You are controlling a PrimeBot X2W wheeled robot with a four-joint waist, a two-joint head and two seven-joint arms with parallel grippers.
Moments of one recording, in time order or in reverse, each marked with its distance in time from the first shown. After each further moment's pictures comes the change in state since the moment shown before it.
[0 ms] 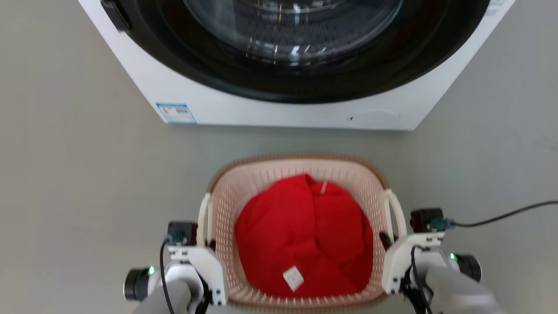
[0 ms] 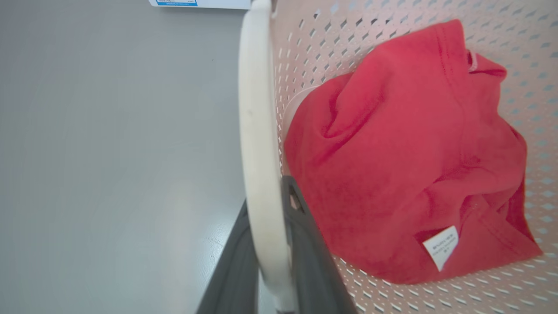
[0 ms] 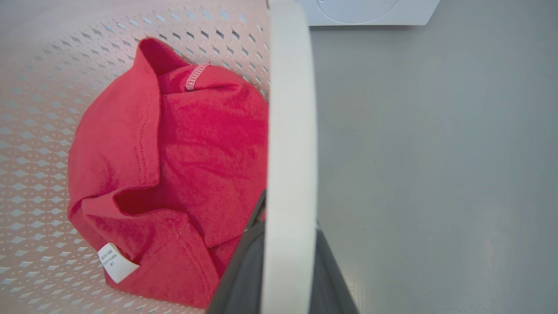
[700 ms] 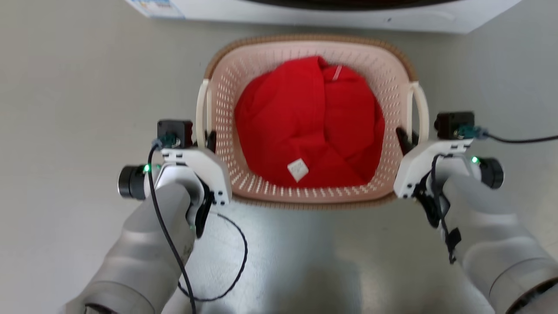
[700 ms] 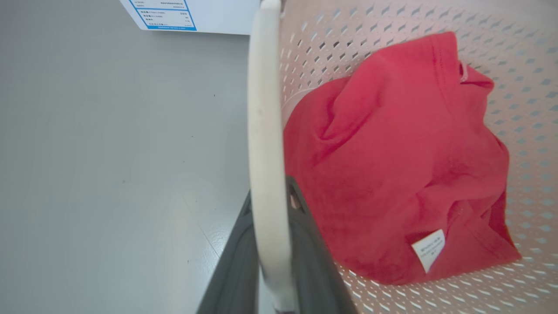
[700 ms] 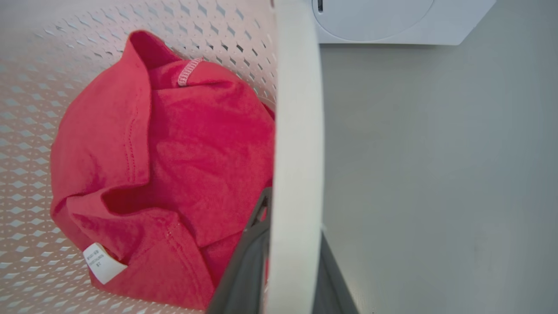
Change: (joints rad) left arm -0.295 0.013 0.112 -0.078 0.078 0.018 -0.009; right arm -0.274 -0.030 -0.341 0.000 -0.324 0.001 -0.029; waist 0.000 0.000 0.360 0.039
